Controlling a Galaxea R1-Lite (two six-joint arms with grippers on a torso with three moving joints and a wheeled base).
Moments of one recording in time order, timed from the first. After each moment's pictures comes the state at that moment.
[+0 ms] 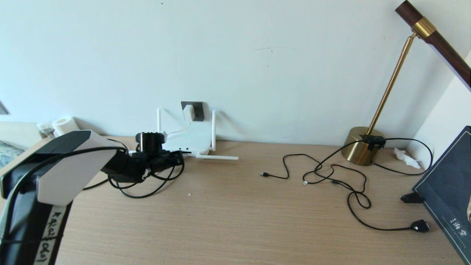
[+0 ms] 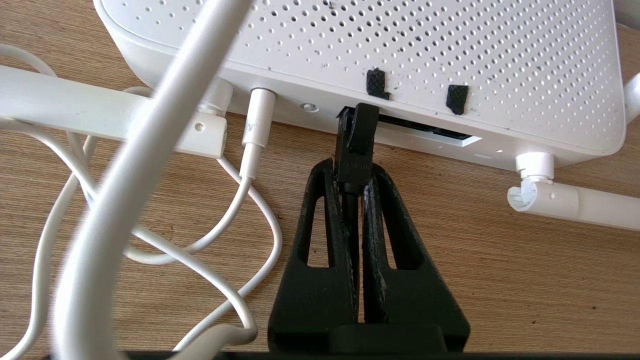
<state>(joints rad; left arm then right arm) -0.08 2.46 -1.50 -0.54 -0.05 -0.22 0.00 0.00 -0.04 0.08 -0.01 0.01</state>
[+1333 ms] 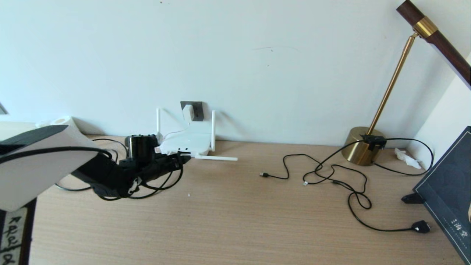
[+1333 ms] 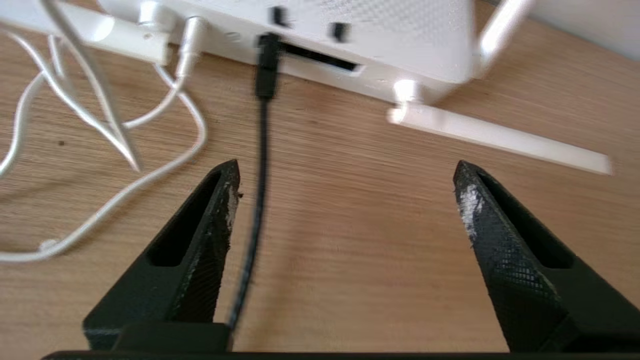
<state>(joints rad) -0.14 2.24 -1.11 -0.75 -0.07 -0.26 0.00 0.00 -0.04 0.08 -0.01 0.01</state>
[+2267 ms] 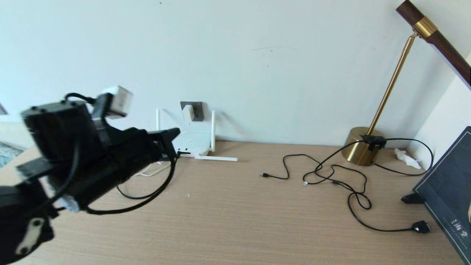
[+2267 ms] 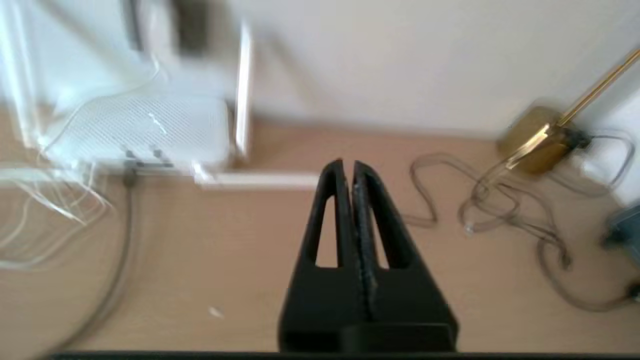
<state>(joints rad) -0.45 1.50 -0.72 -0.78 0.12 -0.18 0.00 0.00 -0.04 0.08 0.00 0.01</state>
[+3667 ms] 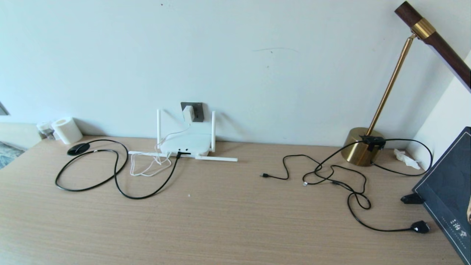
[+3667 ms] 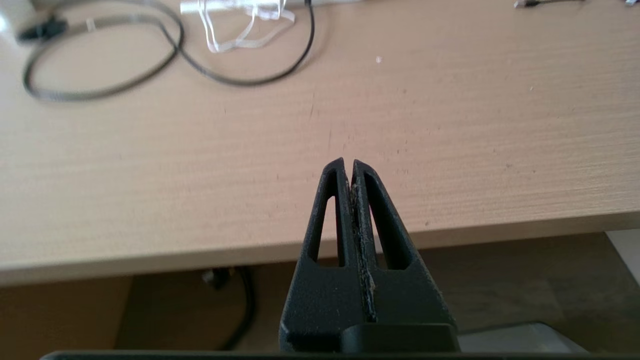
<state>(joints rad) -0.01 0.04 -0.05 0.13 -0.05 0.10 0.00 0.00 -0.04 0.08 -0.01 0.02</state>
